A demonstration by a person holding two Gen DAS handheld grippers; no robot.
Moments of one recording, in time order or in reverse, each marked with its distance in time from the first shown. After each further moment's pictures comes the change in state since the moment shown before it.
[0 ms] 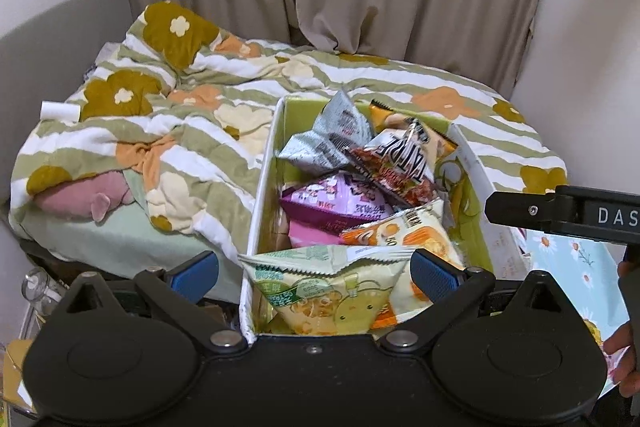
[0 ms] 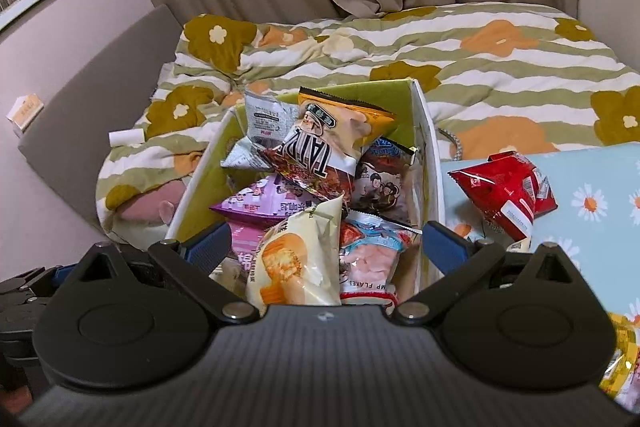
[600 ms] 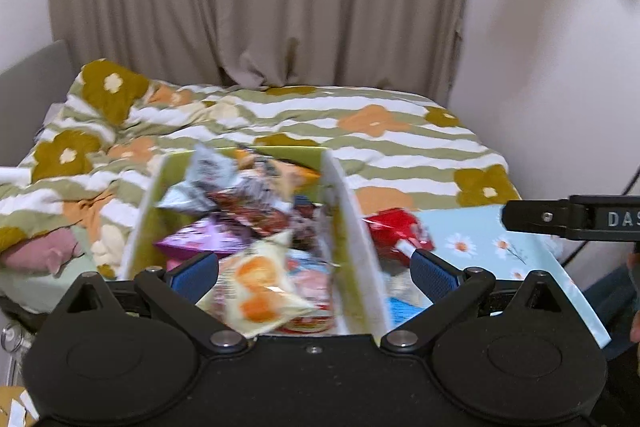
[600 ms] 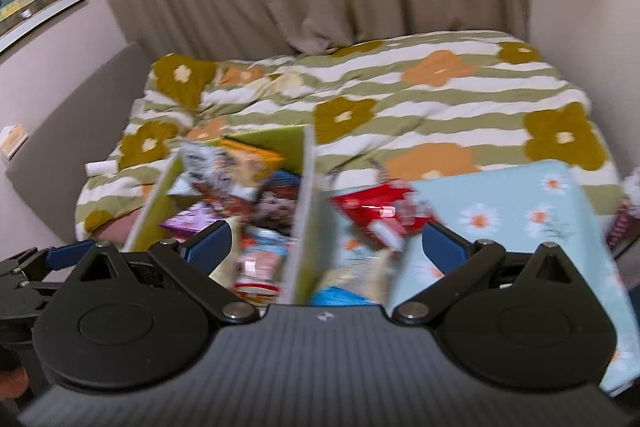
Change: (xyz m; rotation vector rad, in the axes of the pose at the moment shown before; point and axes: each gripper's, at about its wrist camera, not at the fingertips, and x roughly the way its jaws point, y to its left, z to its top) left arm -0.037 -0.131 -0.004 0.141 -0.092 -0.104; right arm -0.115 -0.111 0.001 0.025 -0.092 -0.112
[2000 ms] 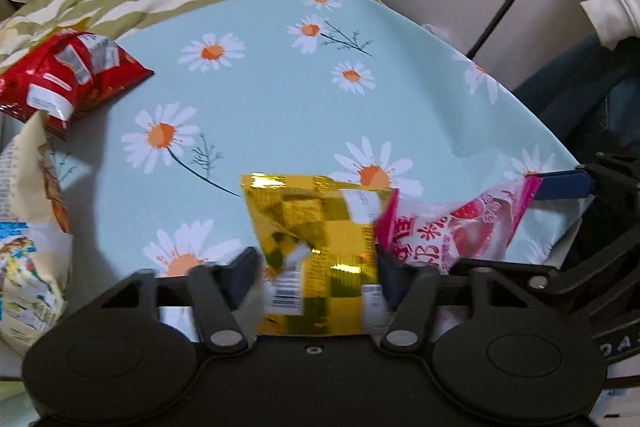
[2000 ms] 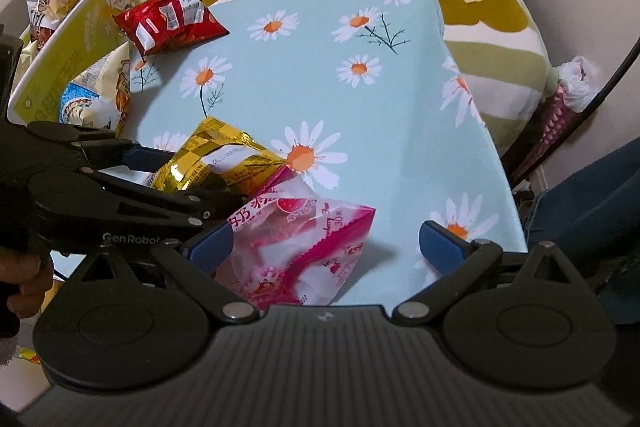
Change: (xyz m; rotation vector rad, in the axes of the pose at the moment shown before) left arm 0.196 -0.229 -0.118 0.328 0.441 -0.334; right arm 0.055 -0.221 -0.136 -0.009 0.316 -0.111
